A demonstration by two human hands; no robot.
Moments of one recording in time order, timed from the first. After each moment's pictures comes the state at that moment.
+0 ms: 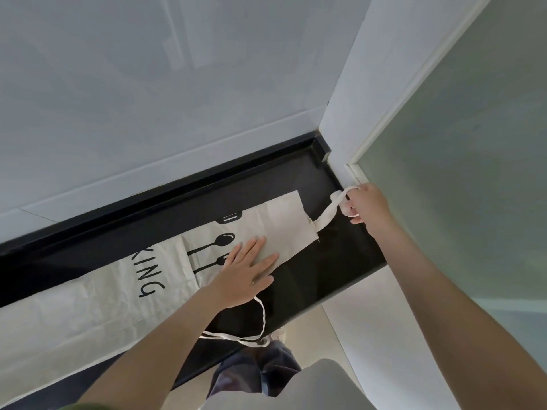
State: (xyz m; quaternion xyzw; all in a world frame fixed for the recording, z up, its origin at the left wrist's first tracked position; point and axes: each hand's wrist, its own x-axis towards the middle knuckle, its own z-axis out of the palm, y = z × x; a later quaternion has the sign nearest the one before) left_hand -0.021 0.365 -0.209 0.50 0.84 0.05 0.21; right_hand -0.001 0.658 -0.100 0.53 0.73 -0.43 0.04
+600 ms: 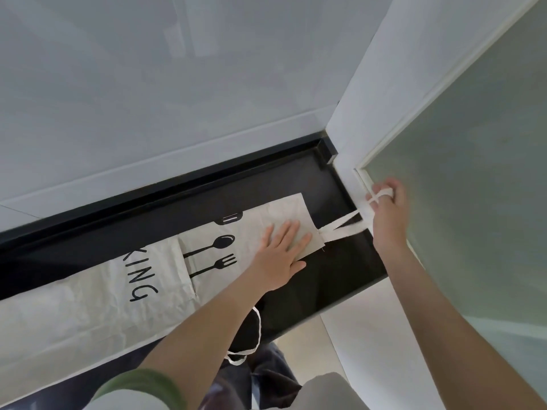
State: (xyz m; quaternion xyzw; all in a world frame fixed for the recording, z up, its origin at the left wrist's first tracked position) left_hand -0.026 0.452 -0.224 0.48 0.86 0.00 0.18; right_hand 0.014 0.658 -0.114 0.47 0.64 -0.57 -0.23
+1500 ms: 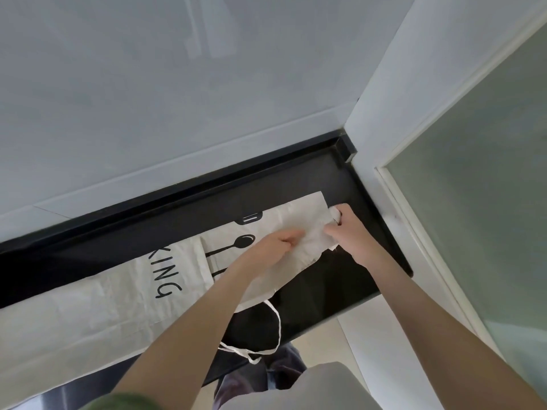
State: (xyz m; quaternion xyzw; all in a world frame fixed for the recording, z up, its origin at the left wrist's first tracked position) left_hand -0.063 0.426 -0.174 0.10 0.70 0.48 0.53; right_hand -0.002 0.598 -0.140 0.36 0.75 -0.53 0.13
